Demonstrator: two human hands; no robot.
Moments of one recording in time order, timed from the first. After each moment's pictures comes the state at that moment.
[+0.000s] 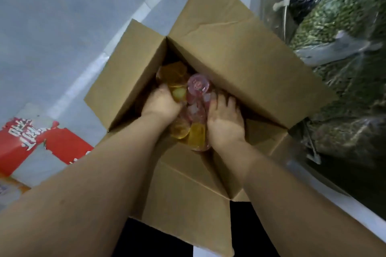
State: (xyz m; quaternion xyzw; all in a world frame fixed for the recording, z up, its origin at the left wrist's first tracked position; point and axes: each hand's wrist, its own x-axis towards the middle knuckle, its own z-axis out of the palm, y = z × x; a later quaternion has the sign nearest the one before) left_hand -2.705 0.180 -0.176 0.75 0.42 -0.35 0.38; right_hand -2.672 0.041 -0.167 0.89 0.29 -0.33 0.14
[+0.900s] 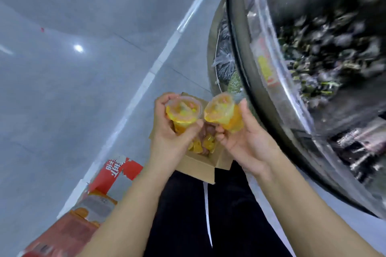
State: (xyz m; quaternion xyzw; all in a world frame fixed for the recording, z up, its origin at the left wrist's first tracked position) left_hand -2.687 0.201 0.306 0.66 0.28 0.01 0.69; right_hand -2.622 0.057 0.319 0.41 -0.22 -0.43 -0.77
